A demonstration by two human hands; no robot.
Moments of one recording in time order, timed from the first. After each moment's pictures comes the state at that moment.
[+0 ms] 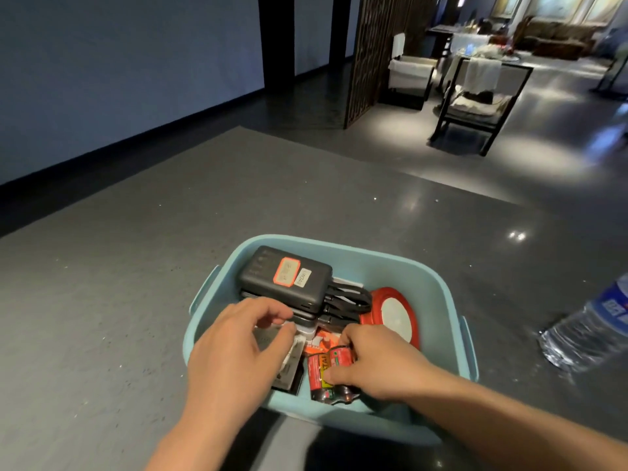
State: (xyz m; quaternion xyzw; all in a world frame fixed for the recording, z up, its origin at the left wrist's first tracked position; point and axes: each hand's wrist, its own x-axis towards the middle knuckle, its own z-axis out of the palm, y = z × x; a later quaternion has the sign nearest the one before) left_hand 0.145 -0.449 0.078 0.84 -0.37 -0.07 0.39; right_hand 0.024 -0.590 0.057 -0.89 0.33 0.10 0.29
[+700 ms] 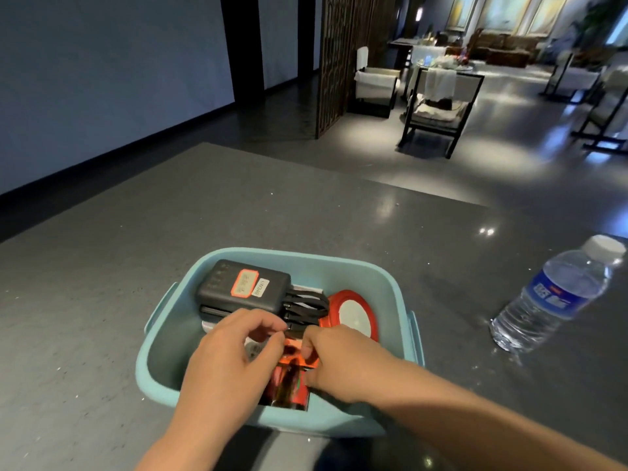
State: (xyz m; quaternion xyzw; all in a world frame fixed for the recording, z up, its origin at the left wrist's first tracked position) left_hand 0.123 -0.470 0.076 0.79 -0.43 -0.10 0.42; right_hand 0.011 -0.594 0.069 -0.92 0.29 0.10 0.26
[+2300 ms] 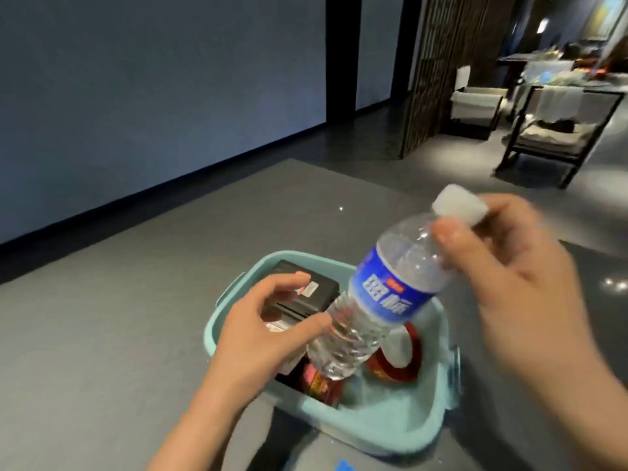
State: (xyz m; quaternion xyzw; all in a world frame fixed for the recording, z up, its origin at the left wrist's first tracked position) left_hand 0.104 -0.460 0.122 0.73 -0.35 -0.13 0.57; right_hand -0.054 -0.611 0.201 -0.72 0.15 -0.47 0.48
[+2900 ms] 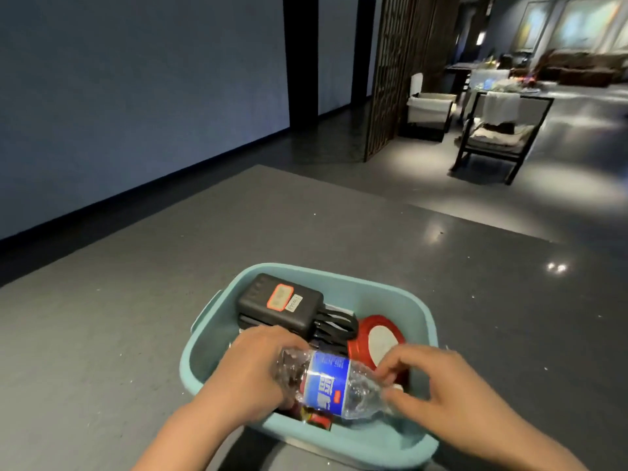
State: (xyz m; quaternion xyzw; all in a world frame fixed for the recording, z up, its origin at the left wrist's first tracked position) left_hand 0.147 -0.477 0.077 0.81 -0.53 -0.14 0.20; right_hand -0.066 -0.622 0.093 -0.93 0.19 -0.12 0.31
